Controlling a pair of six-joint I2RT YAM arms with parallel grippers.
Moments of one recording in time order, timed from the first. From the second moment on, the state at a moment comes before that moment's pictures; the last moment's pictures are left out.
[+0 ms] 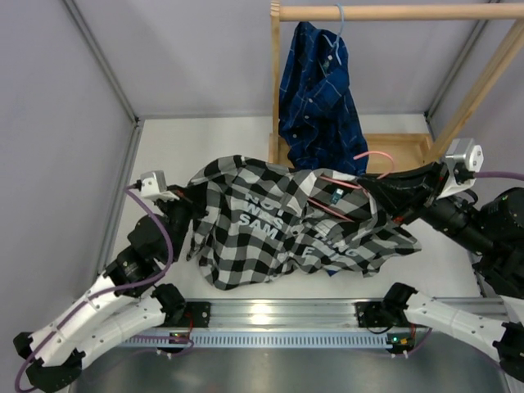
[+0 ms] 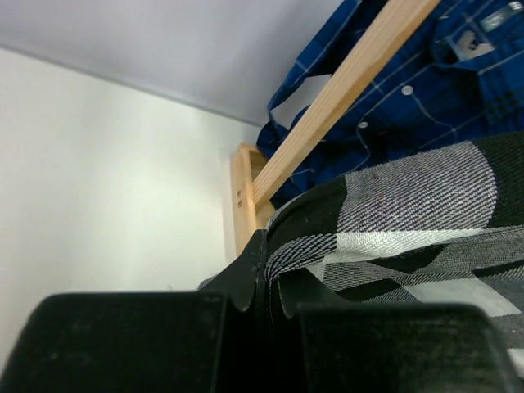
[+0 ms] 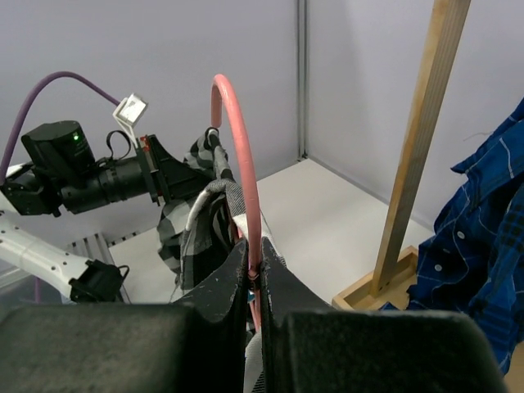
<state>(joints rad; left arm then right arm) -0.84 0.55 0.72 -0.12 -0.66 -0.48 0.87 0.67 1.38 -0.48 -0.10 0.07</state>
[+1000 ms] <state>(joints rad) -0.83 1.08 1.44 -0.33 0.66 0.22 0.87 0.84 1.57 -0.70 -0.21 0.02</state>
